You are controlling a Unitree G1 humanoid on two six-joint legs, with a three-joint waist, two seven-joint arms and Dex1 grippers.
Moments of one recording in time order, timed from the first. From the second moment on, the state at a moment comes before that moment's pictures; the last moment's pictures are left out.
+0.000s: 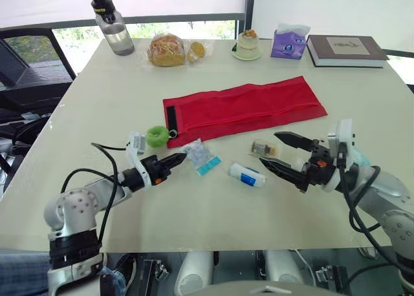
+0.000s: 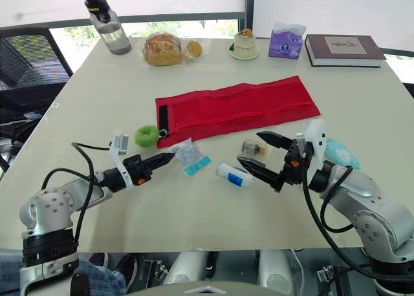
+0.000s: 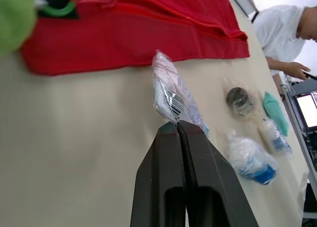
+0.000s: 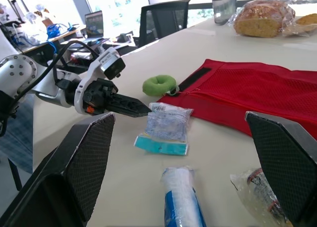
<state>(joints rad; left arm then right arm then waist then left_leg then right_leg) -0.17 0.52 0.44 -0.15 -1.04 1.21 -0.41 -0.13 -0.60 -0.08 -0.65 0.88 0.66 0.60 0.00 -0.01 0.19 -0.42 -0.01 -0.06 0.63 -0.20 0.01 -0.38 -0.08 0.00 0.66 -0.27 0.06</state>
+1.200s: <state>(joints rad) -0.27 0.49 0.35 -0.10 -0.97 1.19 -0.33 -0.16 -0.58 -0.05 -0.61 0.82 0.65 0.65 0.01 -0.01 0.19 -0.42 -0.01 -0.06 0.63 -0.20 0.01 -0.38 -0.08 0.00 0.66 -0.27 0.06</state>
